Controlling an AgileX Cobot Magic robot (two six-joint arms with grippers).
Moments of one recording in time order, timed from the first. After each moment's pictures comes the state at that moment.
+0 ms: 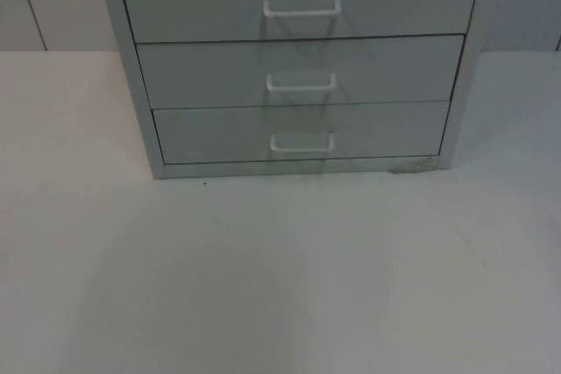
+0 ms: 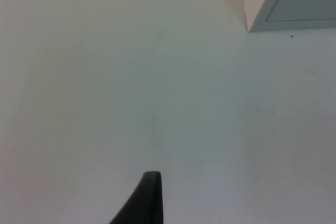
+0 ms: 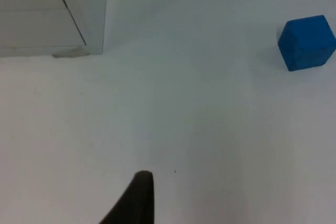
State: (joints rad) right arm -0.01 0.72 -0.67 0.03 0.80 -0.04; left arm 0.06 0.68 -0.57 -0.20 0.80 0.14
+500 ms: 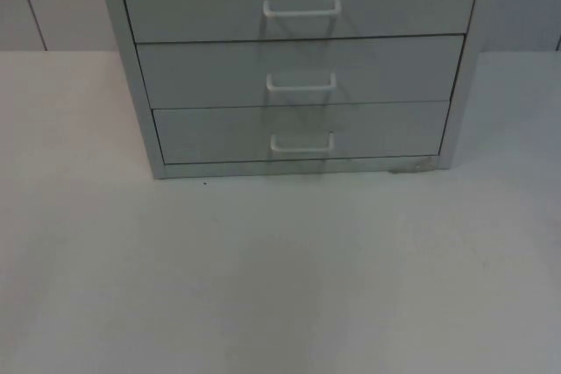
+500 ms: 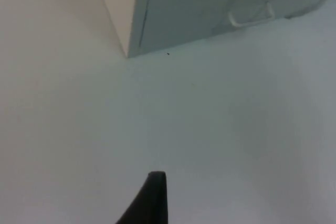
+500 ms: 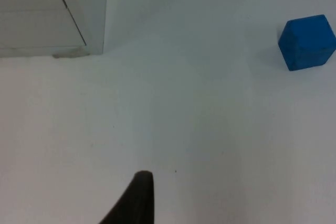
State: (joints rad) right arm -0.01 0.72 -0.67 0.03 0.80 -0.04; left arm 0.06 0.85 -0.74 -0.55 0.93 0.50
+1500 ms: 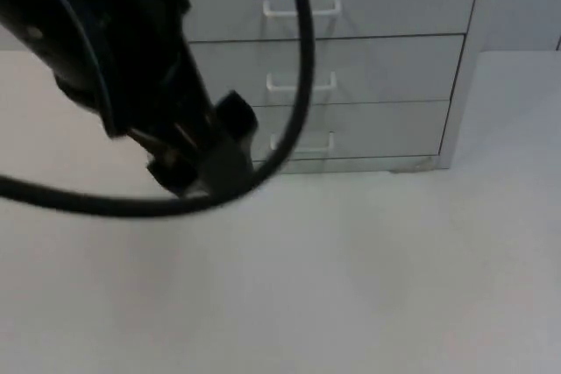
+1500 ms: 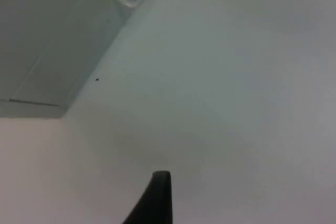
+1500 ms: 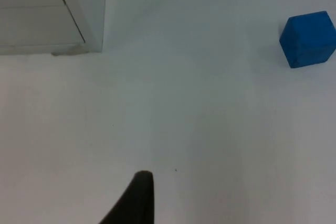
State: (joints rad) right arm -0.01 0.72 -0.66 0.03 0.78 -0.04; left arm -0.73 1.43 -0.98 0.13 0.75 0.12
